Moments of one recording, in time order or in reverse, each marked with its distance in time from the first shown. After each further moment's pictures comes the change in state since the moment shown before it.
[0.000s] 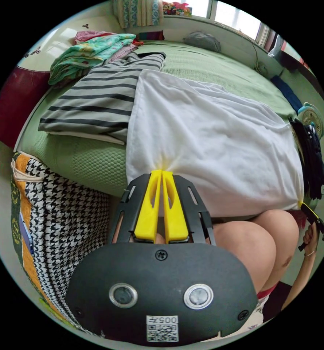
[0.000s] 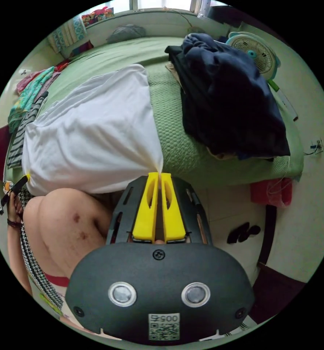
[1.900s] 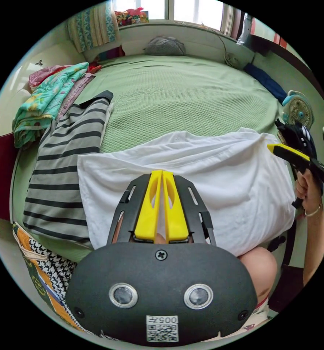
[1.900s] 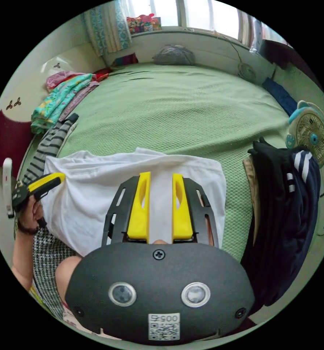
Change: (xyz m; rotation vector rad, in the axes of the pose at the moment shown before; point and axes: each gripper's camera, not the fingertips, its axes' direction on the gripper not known) left arm 0.079 -0.194 0.133 0.072 0.034 0.202; right arm -0.160 -0.196 0.018 0.192 -0.164 -0.290
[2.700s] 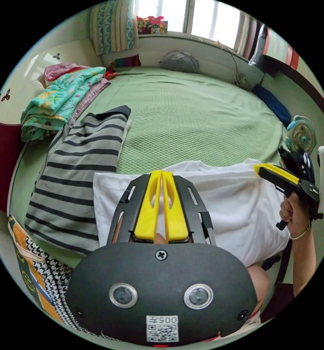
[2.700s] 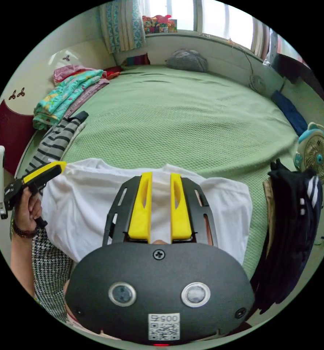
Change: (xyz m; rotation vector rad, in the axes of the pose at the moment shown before) left arm 0.025 0.025 0.002 0.133 0.014 -0.079; right arm -0.032 0.007 -0.043 0.049 0.022 -0.020
